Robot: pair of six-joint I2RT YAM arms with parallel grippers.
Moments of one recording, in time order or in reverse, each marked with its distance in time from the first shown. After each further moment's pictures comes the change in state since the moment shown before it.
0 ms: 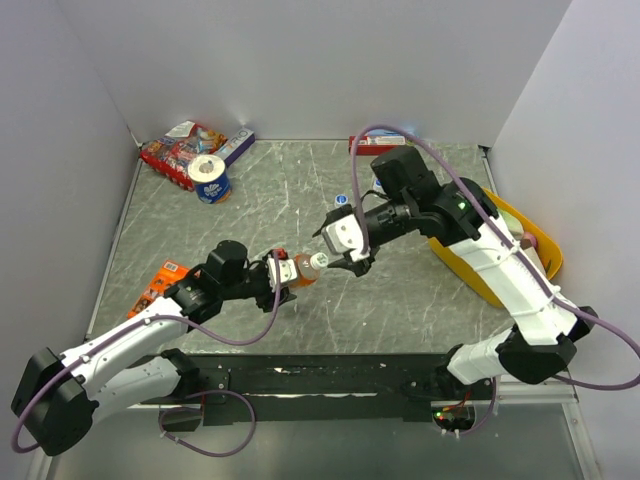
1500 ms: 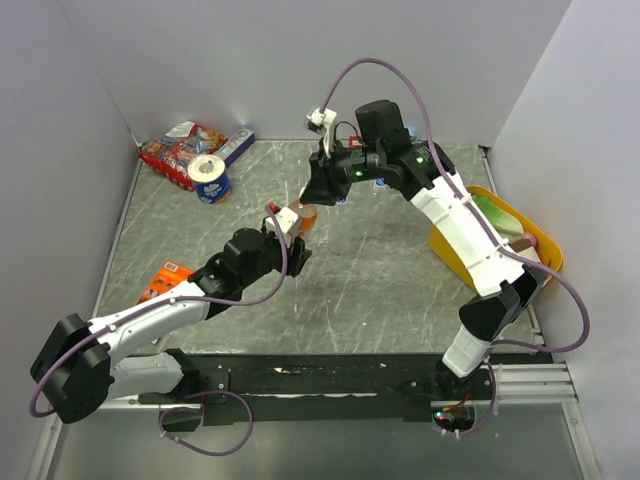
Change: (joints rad) left arm -0.069 0.194 0.092 0.316 -0.481 -0.507; right arm -0.139 0.291 0.177 0.315 0.156 1.065
